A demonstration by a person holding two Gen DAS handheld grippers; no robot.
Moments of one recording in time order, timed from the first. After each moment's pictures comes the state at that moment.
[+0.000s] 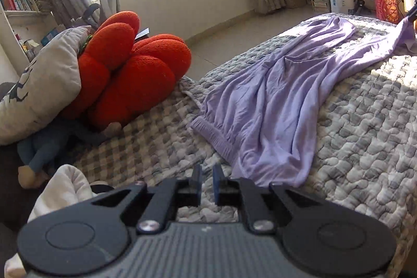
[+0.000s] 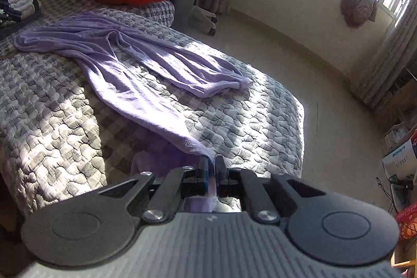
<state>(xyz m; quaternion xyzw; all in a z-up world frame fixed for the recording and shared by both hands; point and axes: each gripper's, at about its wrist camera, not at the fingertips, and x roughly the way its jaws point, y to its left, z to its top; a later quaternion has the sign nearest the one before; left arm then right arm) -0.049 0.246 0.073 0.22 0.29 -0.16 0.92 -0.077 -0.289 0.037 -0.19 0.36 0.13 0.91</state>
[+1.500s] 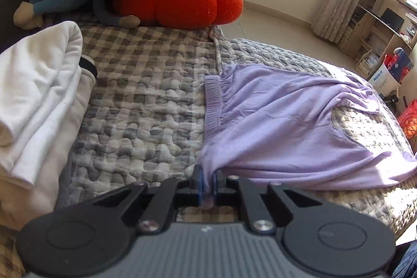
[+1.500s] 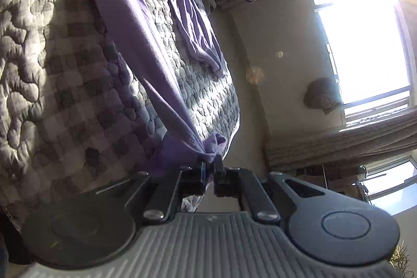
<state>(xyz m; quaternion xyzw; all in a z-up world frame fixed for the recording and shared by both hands) -0.049 0.271 0.060 -0.06 0.43 -0.09 0.90 -0.147 -0.277 -0.044 -0.58 0.28 0.06 0.76</state>
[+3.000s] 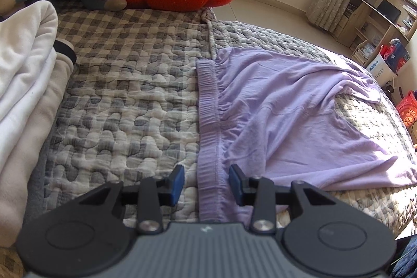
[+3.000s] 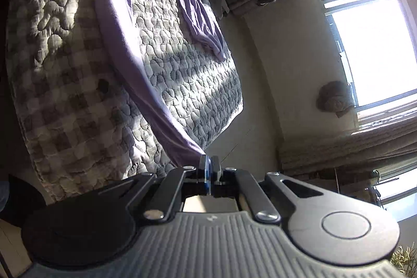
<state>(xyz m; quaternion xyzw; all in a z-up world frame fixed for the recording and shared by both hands) -0.029 0.262 0.036 -0.06 0.45 -0.11 0.88 -0.187 -0.346 0.010 -0.53 0.29 0.09 0.79</state>
